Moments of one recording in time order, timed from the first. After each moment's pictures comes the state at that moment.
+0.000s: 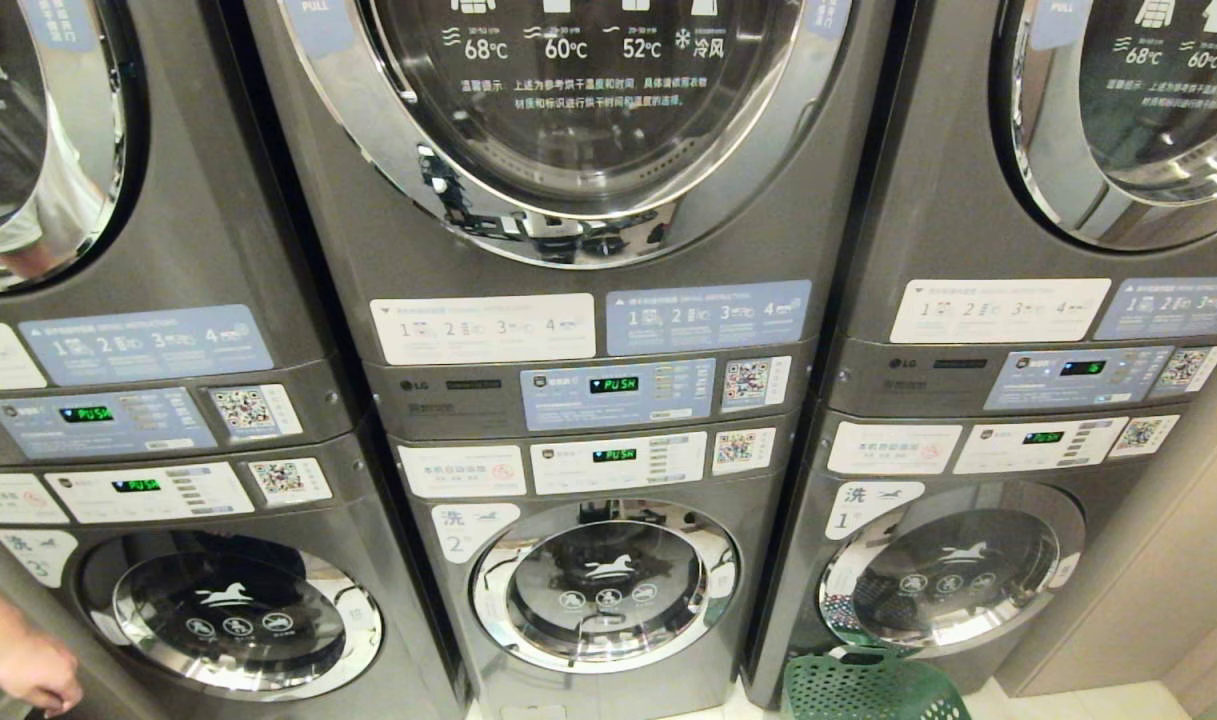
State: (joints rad) left arm 0.00 0.00 0.00 0.00 0.00 -0.01; right arm 0.00 0.01 0.00 0.00 0.03 -0.09
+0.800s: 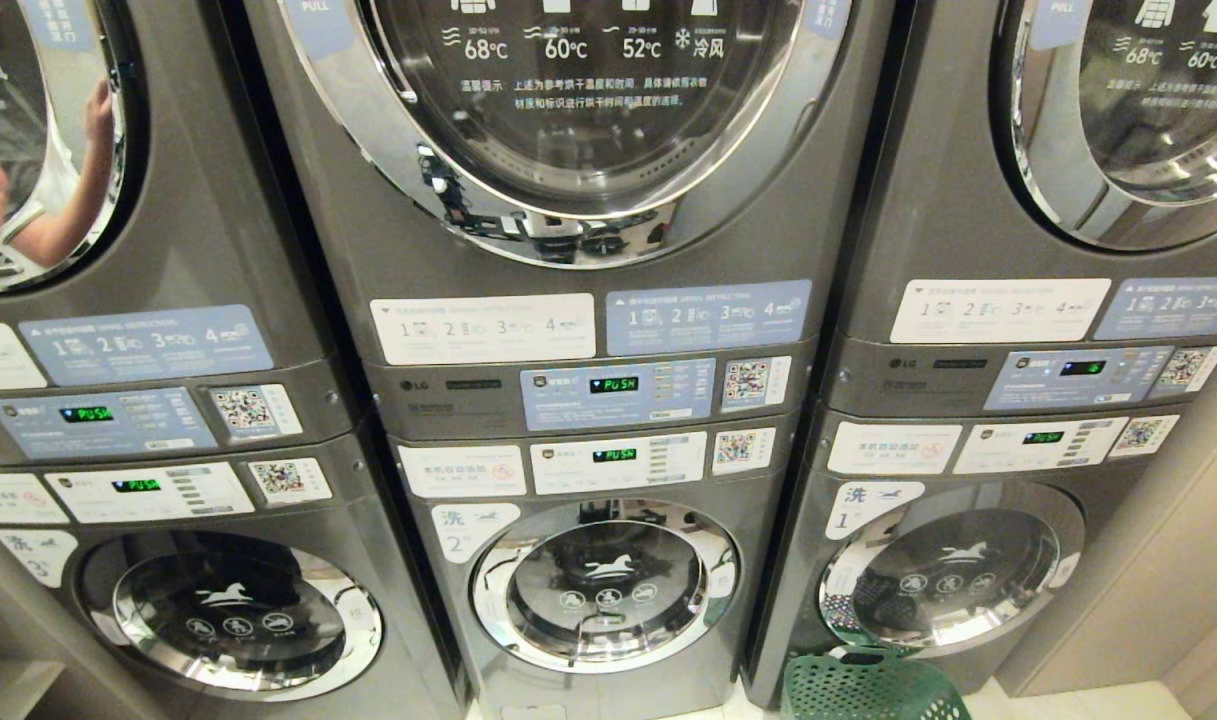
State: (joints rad) left arm 0.00 0.00 0.00 0.00 0.00 0.00; right arm 0.00 0.00 0.00 0.00 0.03 -0.09
